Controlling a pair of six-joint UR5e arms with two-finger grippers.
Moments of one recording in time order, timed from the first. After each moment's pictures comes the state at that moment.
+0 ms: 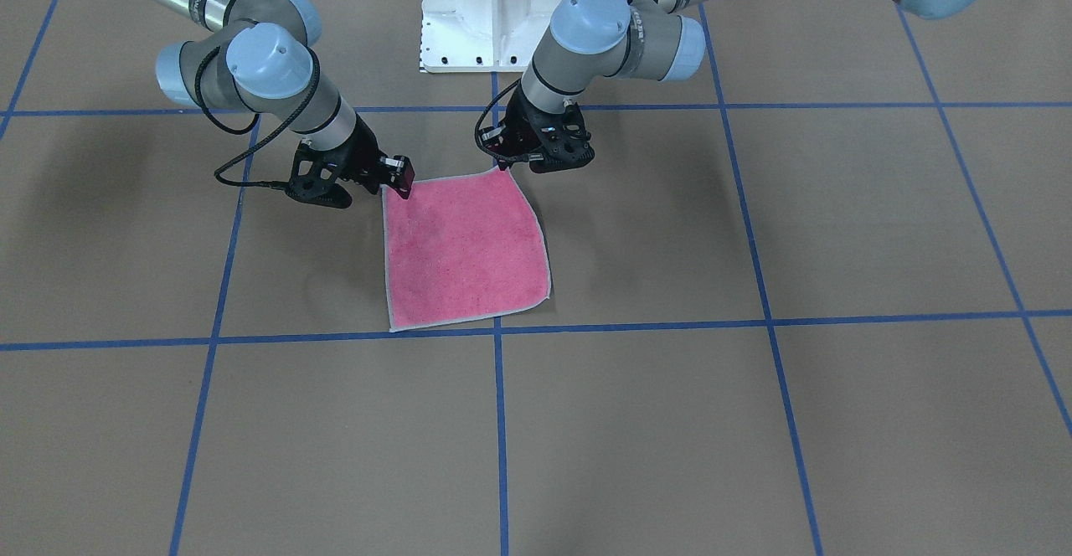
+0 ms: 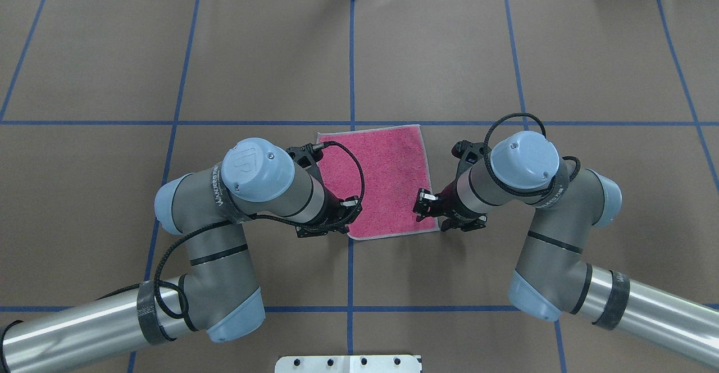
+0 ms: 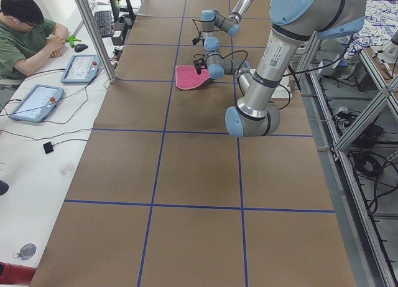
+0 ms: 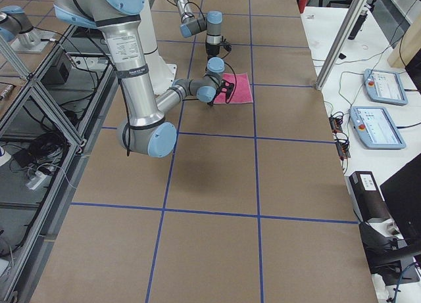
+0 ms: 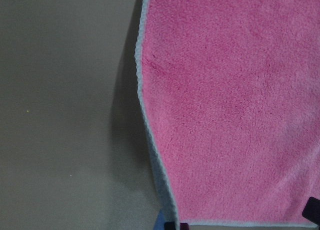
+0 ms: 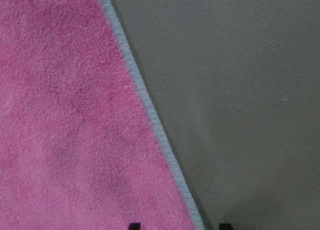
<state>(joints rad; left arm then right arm) -0.42 -2.22 -1.61 -1.98 -1.96 -1.71 0.51 -1.21 1.68 -1.10 2.04 1.60</state>
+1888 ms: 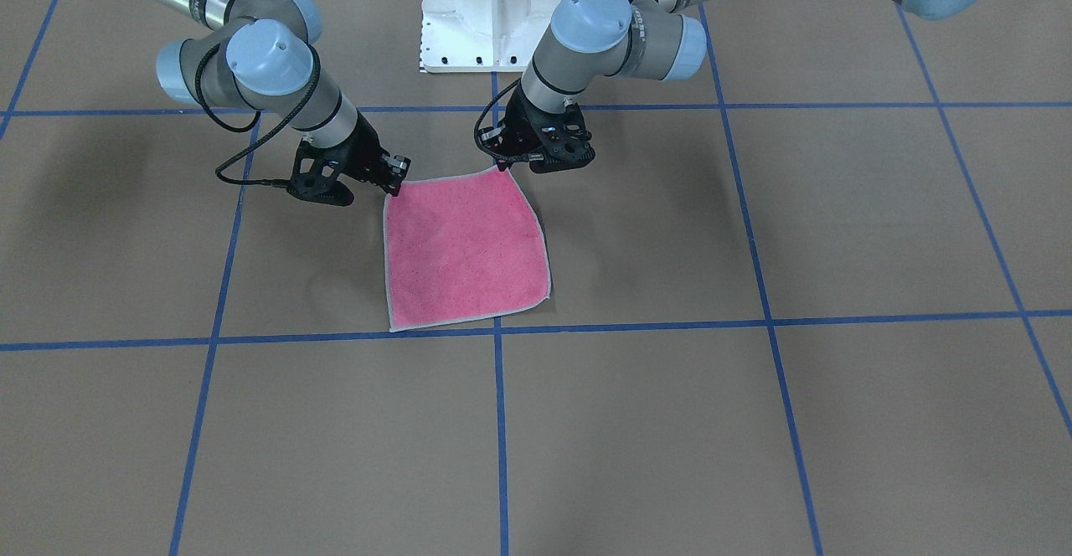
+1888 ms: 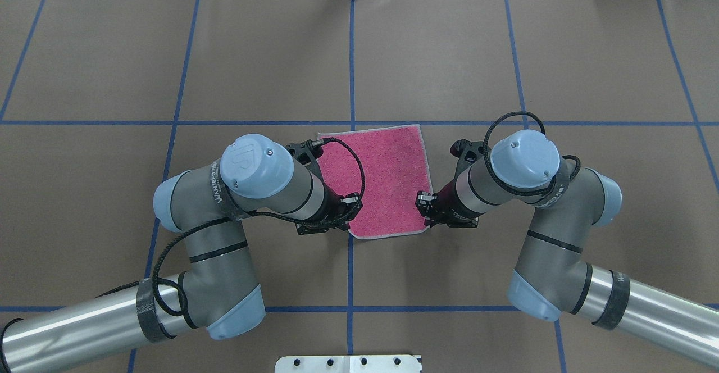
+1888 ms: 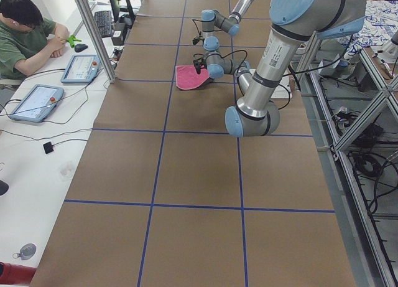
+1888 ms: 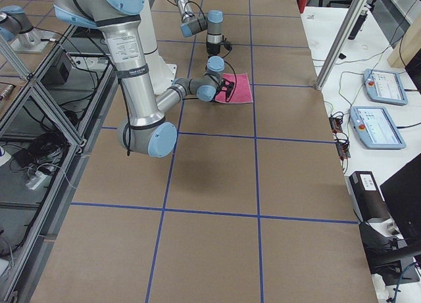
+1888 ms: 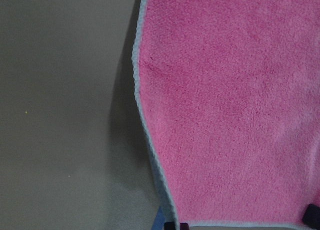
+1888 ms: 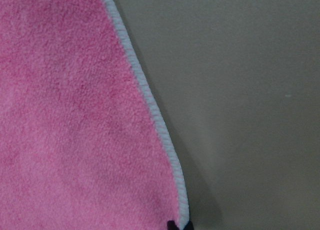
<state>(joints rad) -0.43 -2.23 -1.61 -1.98 -1.96 -1.71 0.51 -1.21 1.70 -1.10 2.04 1.60</state>
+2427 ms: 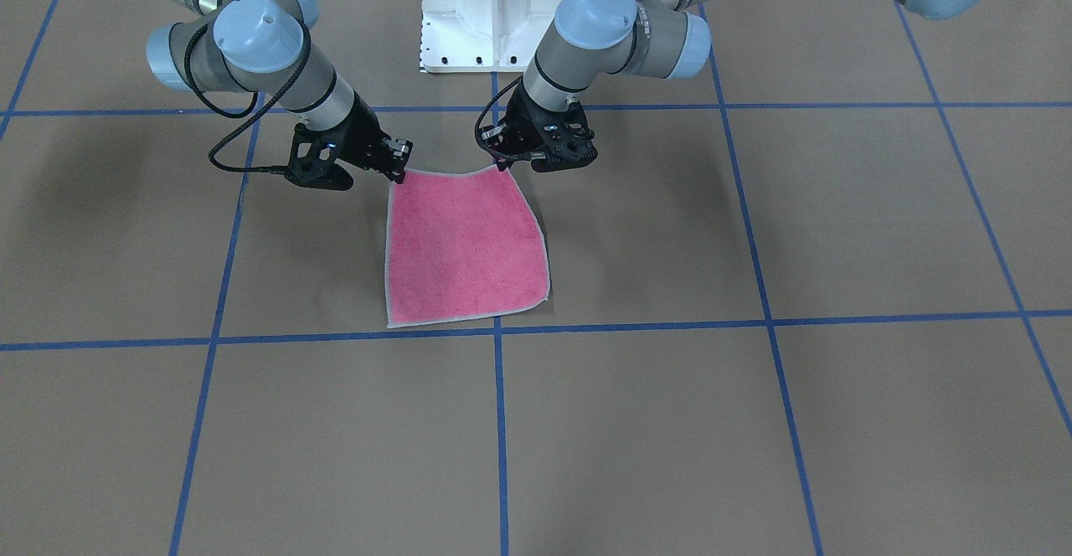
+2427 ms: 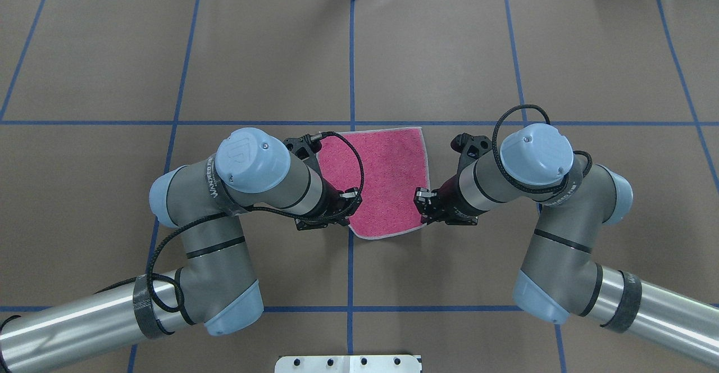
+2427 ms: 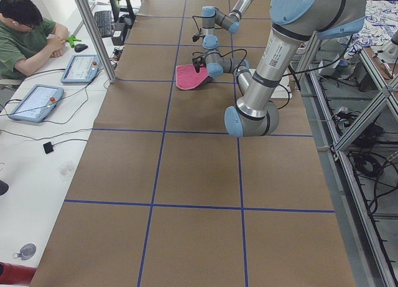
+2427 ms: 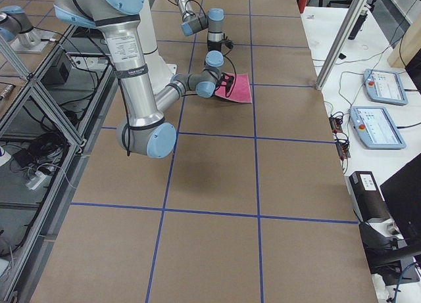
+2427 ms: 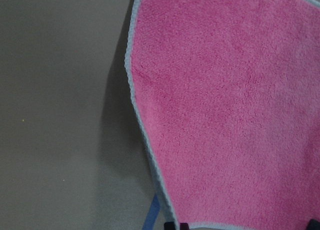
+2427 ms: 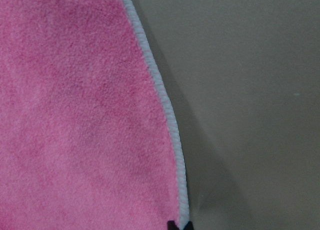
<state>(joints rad) -0.44 -2.22 -1.63 -1.98 -1.97 -1.71 0.52 -1.23 1.77 -1.10 2.05 1.60</state>
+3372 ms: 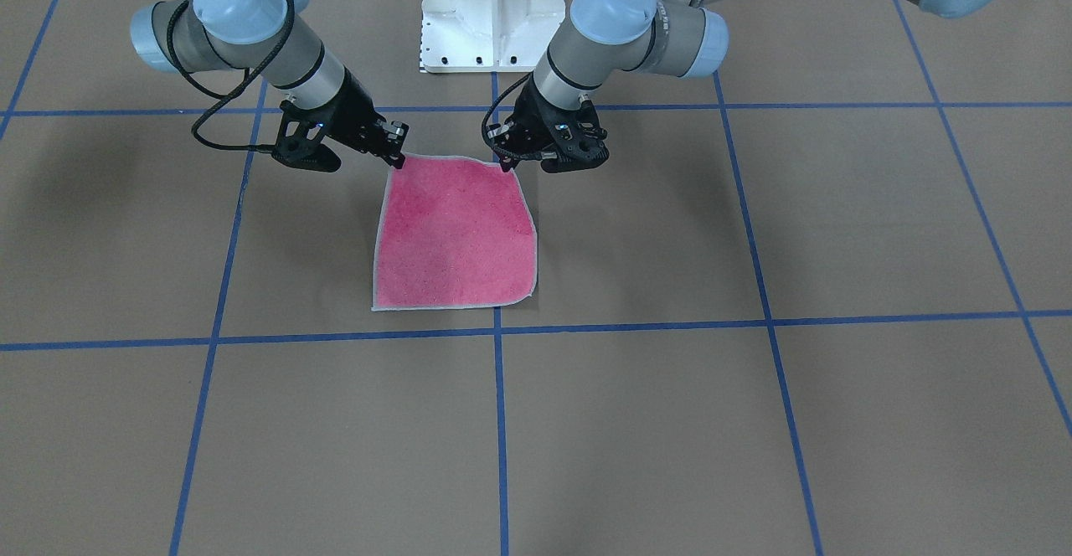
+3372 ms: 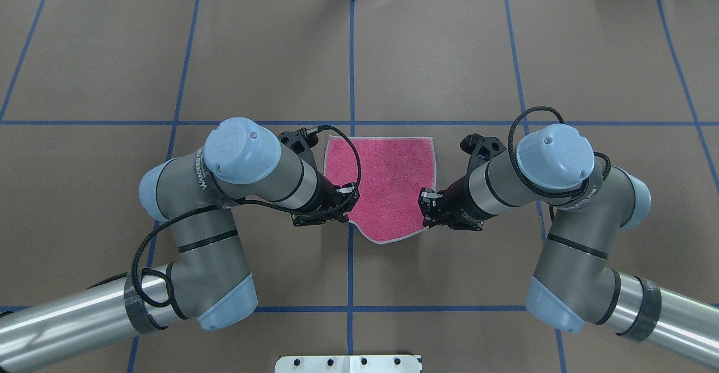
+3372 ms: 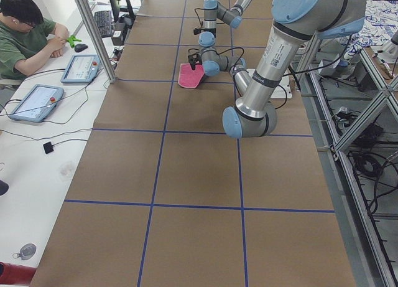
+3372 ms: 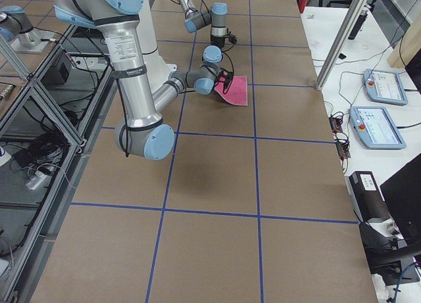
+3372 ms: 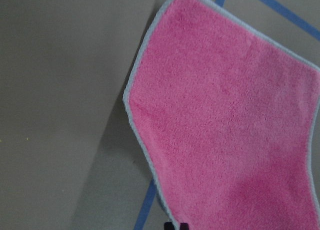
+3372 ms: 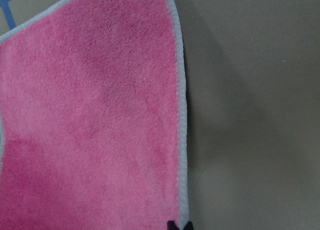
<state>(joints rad) -0.50 -2.22 -1.65 -1.98 -2.00 -1.70 0.54 -1.24 1.83 -1.10 2.05 1.68</state>
